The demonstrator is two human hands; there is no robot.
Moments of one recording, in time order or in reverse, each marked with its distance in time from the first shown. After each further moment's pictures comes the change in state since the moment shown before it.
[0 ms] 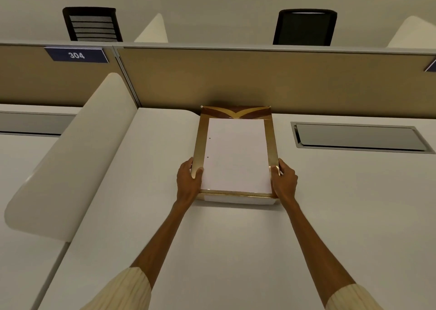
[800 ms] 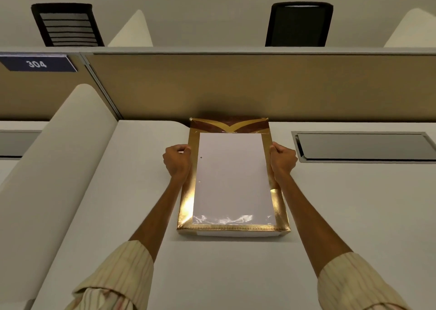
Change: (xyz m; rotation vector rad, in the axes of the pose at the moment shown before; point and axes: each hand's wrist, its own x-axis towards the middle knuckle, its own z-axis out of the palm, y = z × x) left_hand 0.152 0.033 0.037 0.040 0.263 -0.148; right_hand 0.132 -0.038 0.050 0.150 0.217 0.144
